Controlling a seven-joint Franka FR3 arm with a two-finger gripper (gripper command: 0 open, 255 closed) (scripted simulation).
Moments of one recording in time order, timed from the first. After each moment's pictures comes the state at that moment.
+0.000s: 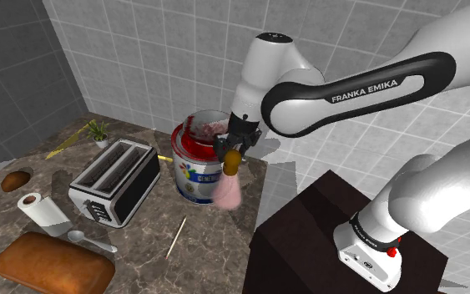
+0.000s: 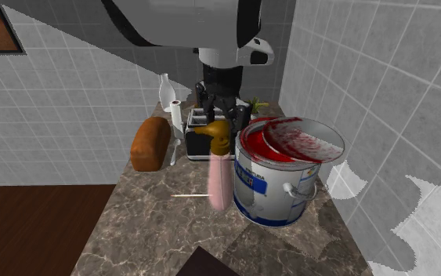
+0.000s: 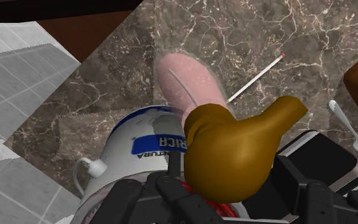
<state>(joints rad) 0.10 -0.27 0.50 -2.40 0.19 2.29 0.63</state>
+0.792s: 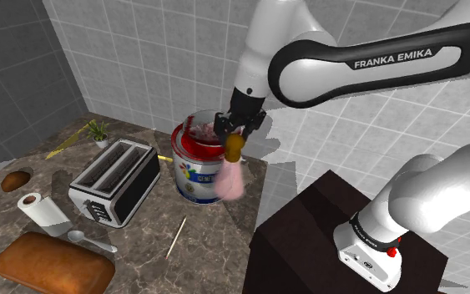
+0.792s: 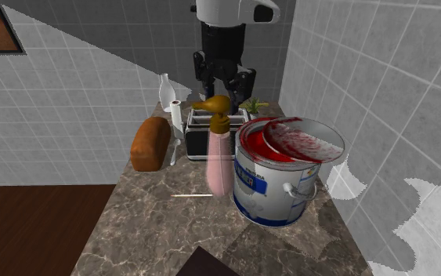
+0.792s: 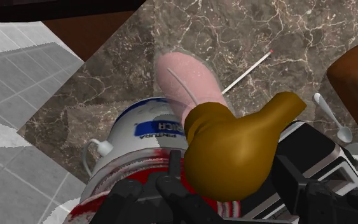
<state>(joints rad) 0.10 -0.33 0.47 -2.29 0.20 2.11 0.62</state>
